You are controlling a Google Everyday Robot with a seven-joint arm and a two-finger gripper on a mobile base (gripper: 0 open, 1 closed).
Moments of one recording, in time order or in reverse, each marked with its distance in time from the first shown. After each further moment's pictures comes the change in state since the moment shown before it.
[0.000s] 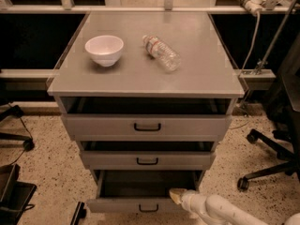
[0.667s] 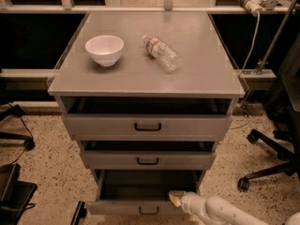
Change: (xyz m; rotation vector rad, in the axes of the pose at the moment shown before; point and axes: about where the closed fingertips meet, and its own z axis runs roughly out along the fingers) arm 0.003 0.008 -0.002 -0.018 0.015 0.024
